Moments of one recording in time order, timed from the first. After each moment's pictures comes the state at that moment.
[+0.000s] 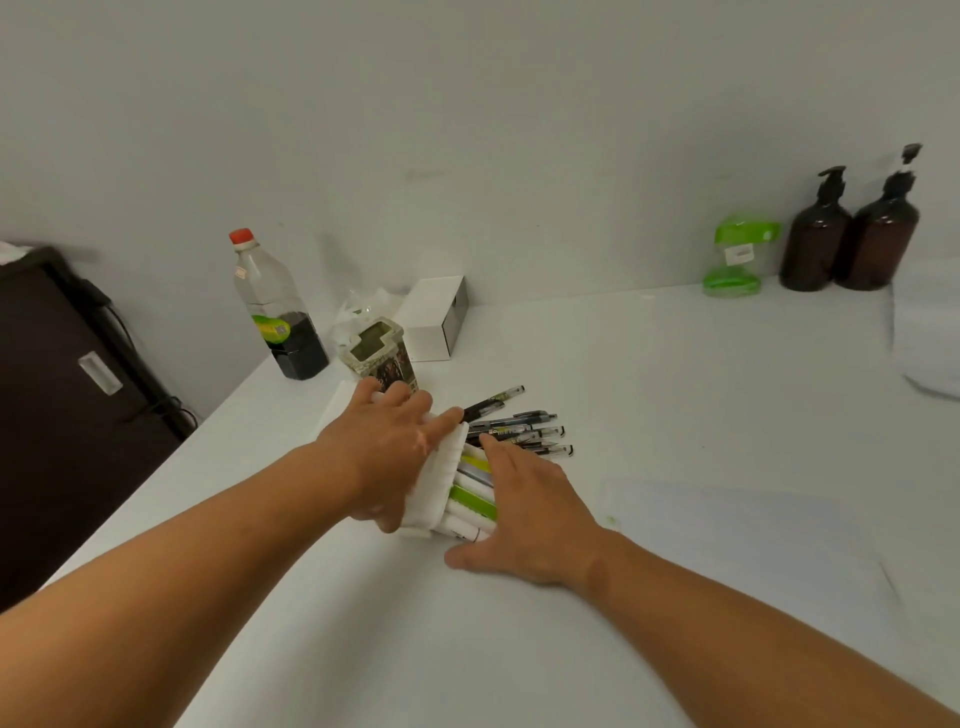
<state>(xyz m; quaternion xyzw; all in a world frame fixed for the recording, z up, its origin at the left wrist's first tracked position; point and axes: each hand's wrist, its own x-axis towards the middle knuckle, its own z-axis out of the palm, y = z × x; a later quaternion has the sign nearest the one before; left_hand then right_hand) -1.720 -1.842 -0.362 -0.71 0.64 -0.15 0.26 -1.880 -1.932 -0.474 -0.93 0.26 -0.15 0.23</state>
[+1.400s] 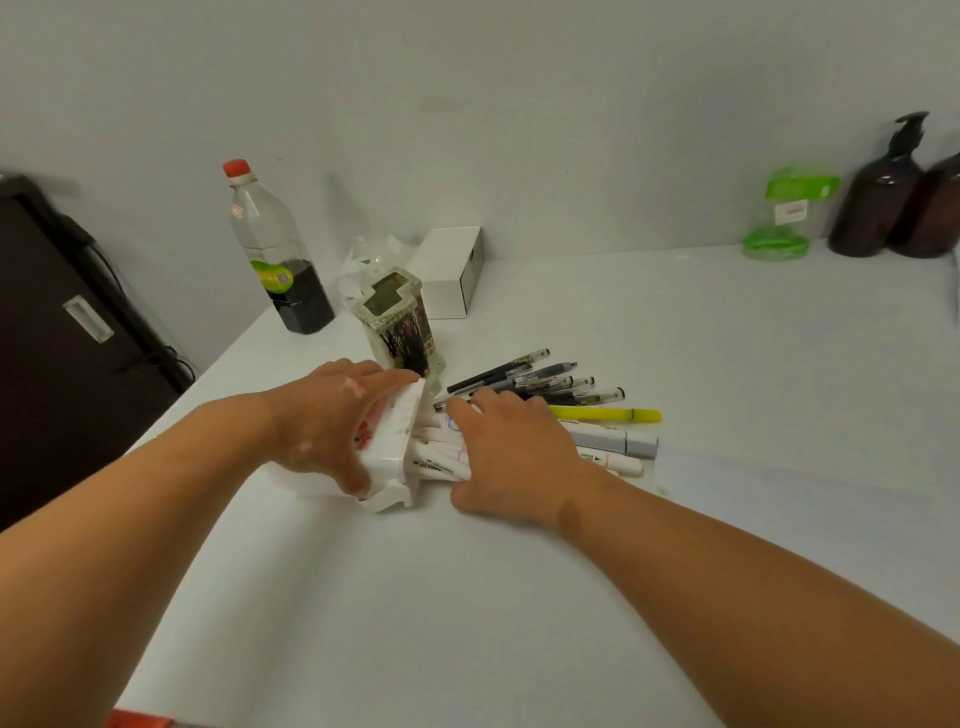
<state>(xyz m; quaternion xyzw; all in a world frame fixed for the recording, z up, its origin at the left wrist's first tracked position) -1.632 -1.815 -0.368 -0.78 0.62 0.09 0.09 -1.823 -1.933 -0.447 -0.97 0.21 -0.10 0.05</state>
